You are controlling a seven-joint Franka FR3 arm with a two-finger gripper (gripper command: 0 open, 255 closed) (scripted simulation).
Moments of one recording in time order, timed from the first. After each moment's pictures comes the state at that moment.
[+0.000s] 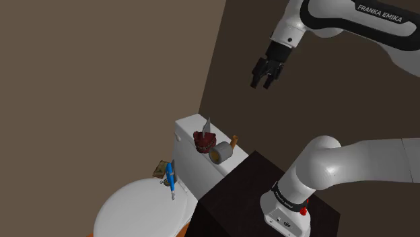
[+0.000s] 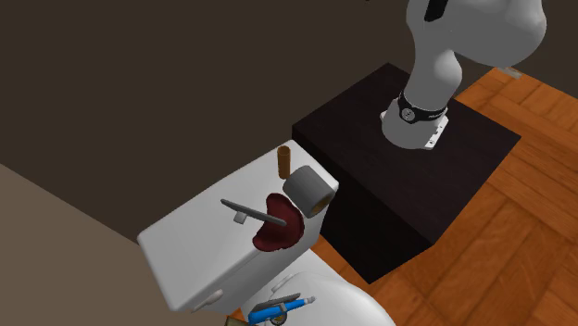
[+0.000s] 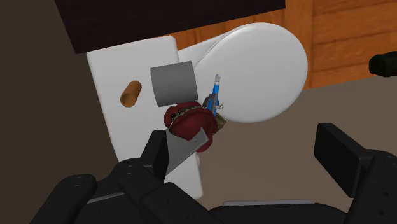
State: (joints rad) arm -0.01 -0.80 -0.07 -2.32 0.09 1.54 0.09
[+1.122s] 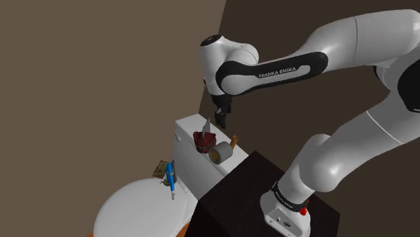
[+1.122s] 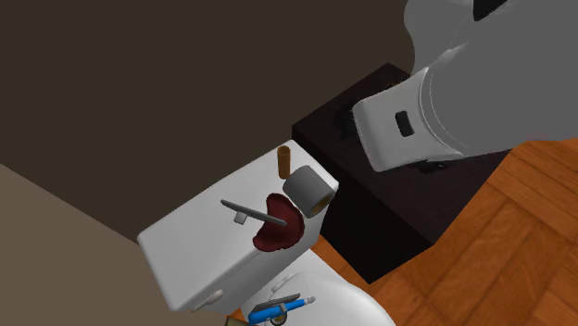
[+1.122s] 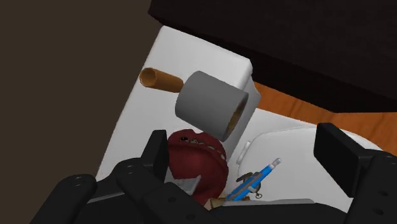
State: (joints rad) arm 0.12 -0.30 0.23 -2.37 -0.26 1.72 0.00
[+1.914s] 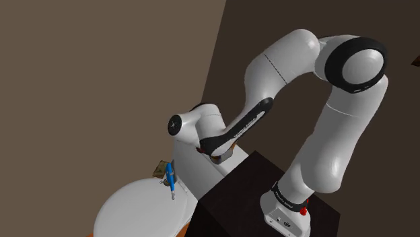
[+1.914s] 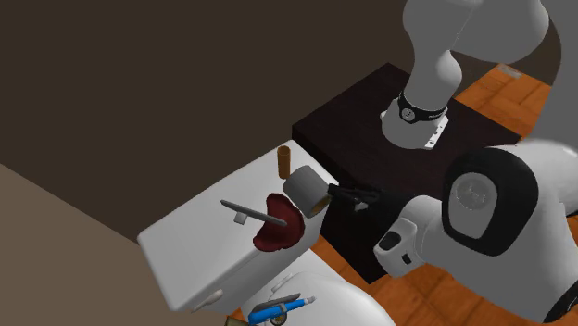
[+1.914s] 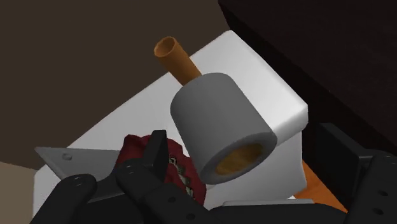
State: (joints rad) arm 0.21 0.18 0.35 -2.42 -0.72 1.78 0.12
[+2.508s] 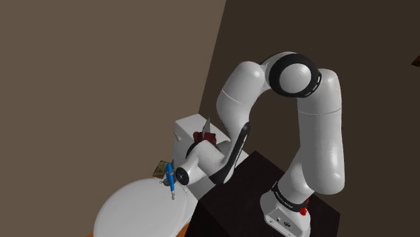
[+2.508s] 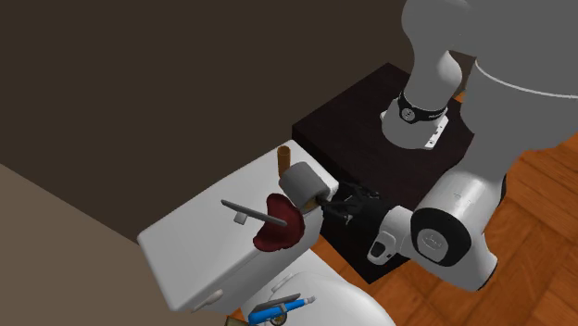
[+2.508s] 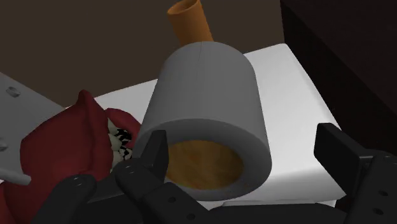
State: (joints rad) arm 0.30 0.56 0.27 -2.43 -1.10 1.73 0.22
